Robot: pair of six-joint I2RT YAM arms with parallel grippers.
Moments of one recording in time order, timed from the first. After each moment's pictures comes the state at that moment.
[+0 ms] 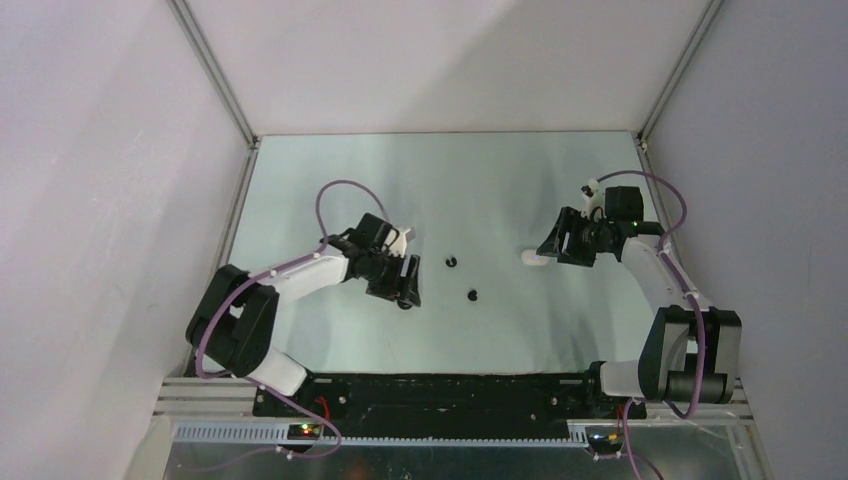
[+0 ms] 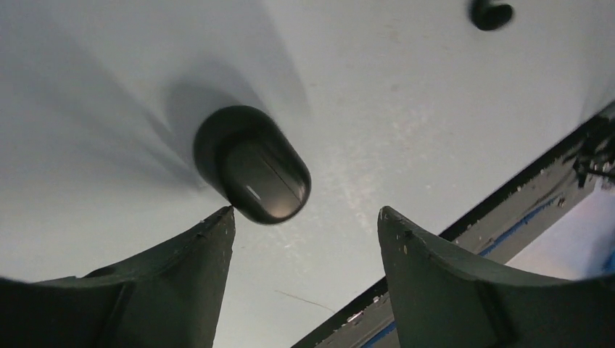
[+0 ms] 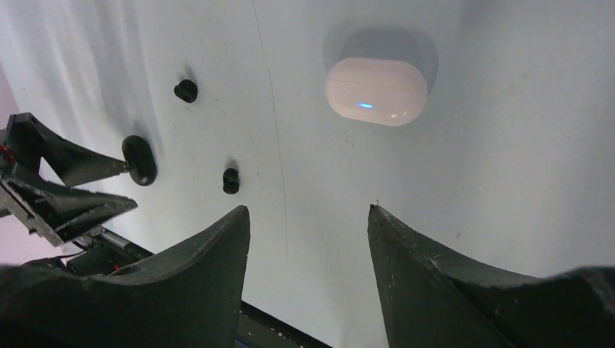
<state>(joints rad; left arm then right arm) -0.50 1.51 0.82 -0.45 0.38 -0.30 -0.06 1.34 0.91 -0.57 -0.51 0.24</state>
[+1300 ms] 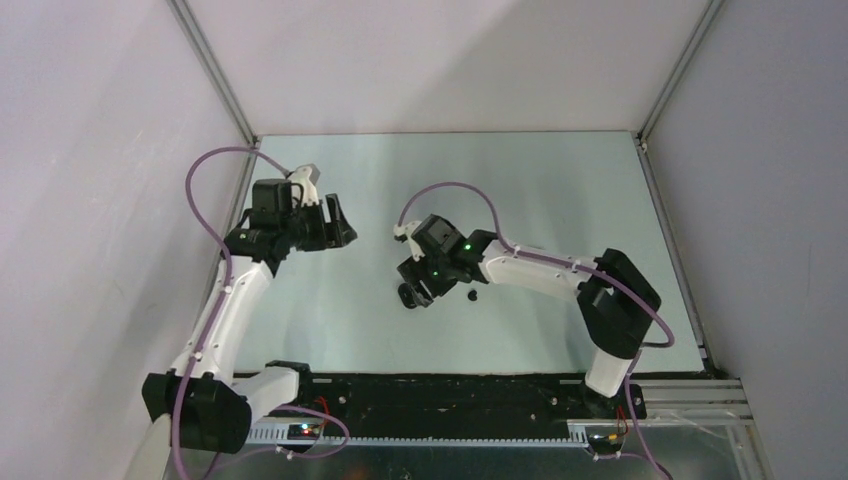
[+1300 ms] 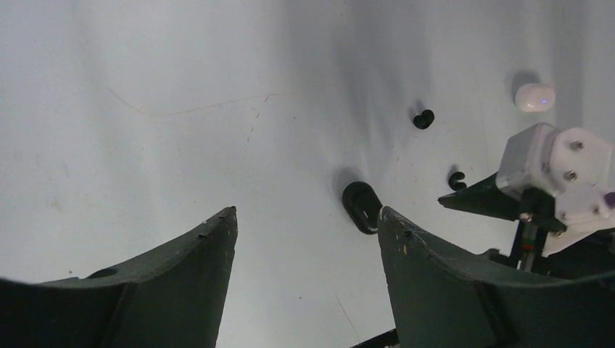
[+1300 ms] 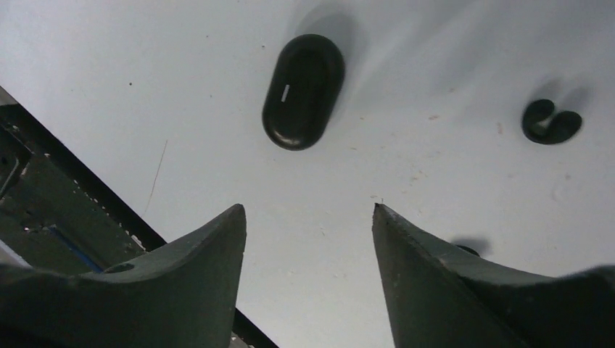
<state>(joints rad) -0.10 1.11 1.02 -0.64 0.30 -0.24 0.93 1.74 1.27 -0.51 -0.10 0.19</state>
